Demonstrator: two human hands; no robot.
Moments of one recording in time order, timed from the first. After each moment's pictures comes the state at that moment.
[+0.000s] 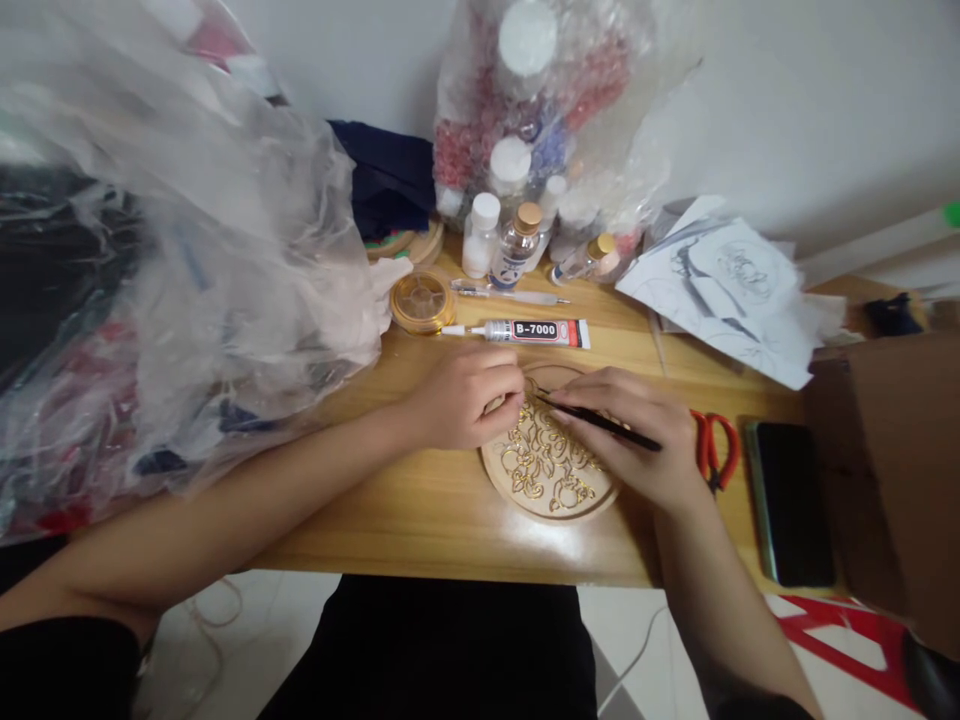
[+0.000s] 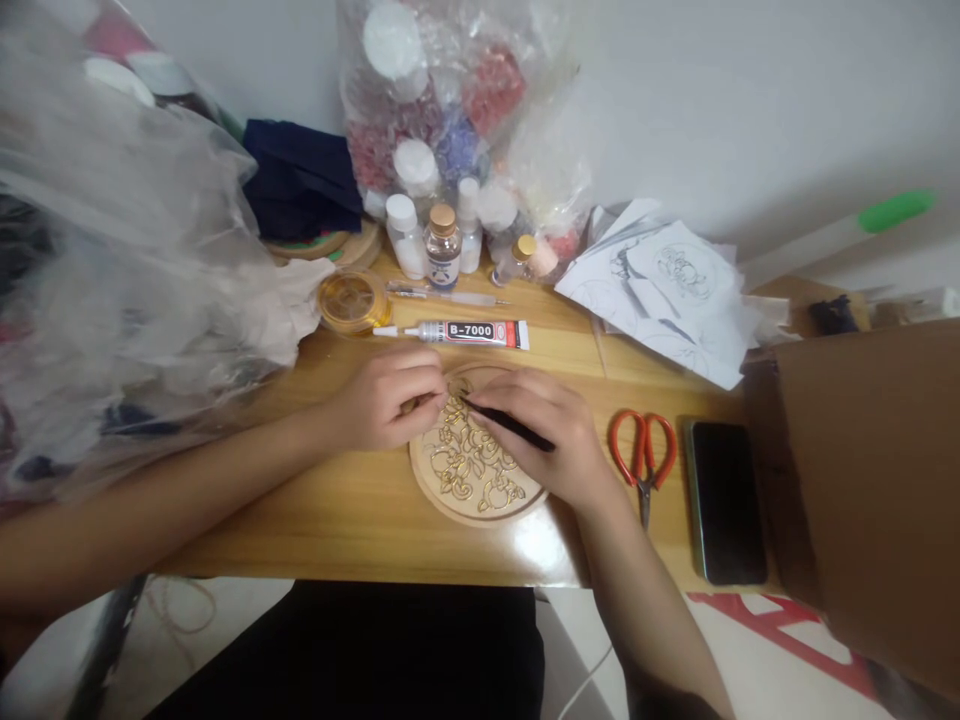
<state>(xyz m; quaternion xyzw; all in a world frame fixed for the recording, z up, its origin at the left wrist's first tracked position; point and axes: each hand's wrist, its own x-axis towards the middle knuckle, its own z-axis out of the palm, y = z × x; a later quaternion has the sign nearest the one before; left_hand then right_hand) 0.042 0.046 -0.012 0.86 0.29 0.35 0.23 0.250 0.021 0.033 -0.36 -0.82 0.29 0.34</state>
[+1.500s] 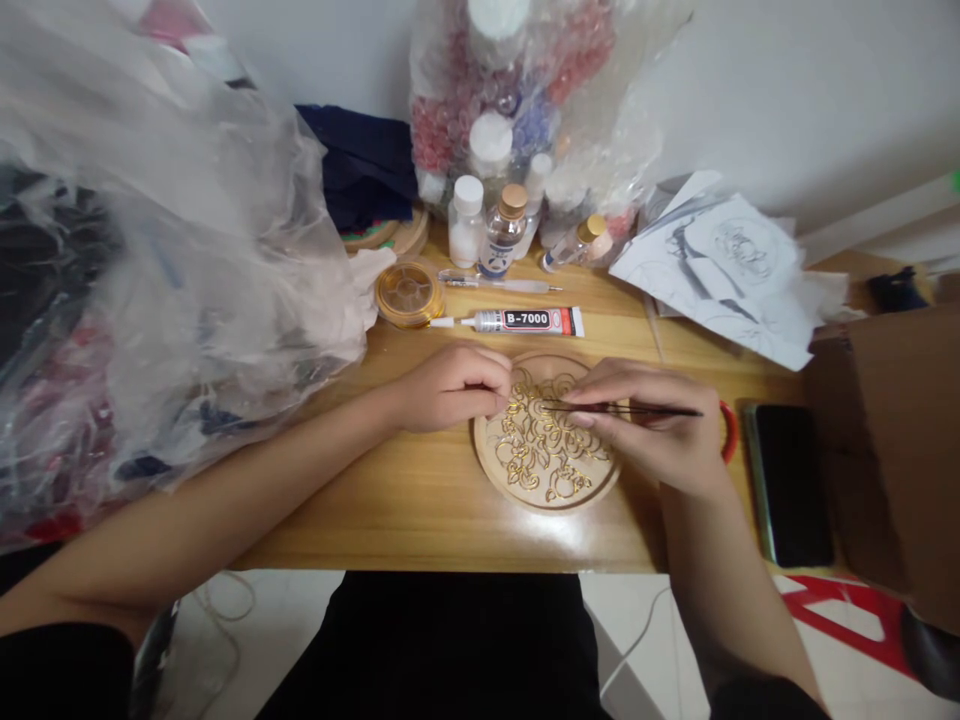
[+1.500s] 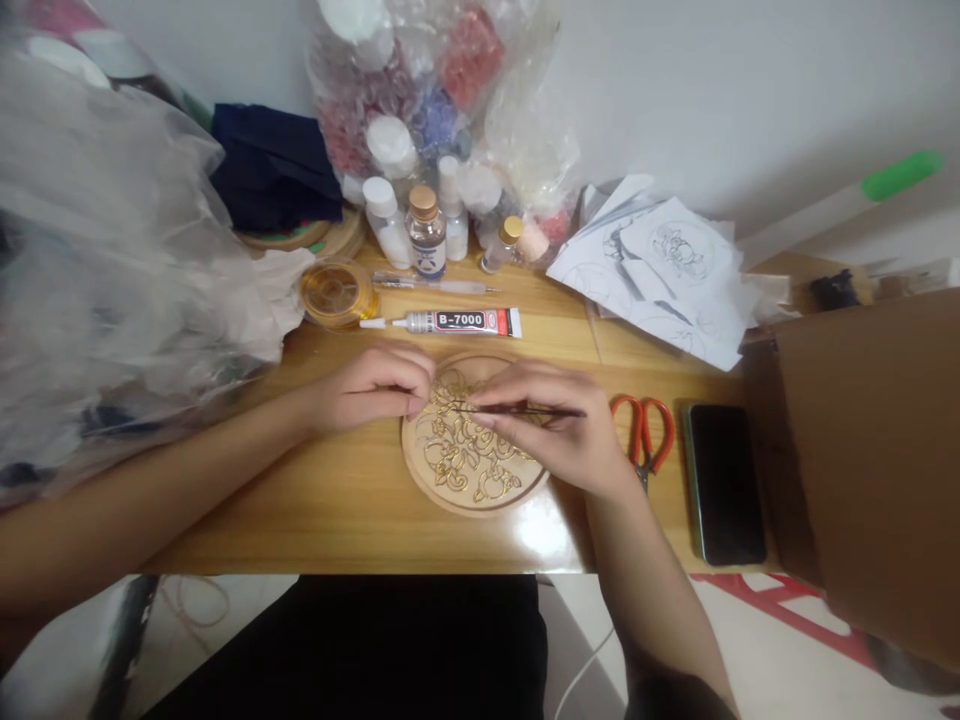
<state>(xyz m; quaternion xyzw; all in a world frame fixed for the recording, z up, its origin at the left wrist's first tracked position) 0.033 0.060 0.009 0.78 0.21 0.26 0.53 0.260 0.022 0.037 -0.36 -0.73 0.44 0.39</state>
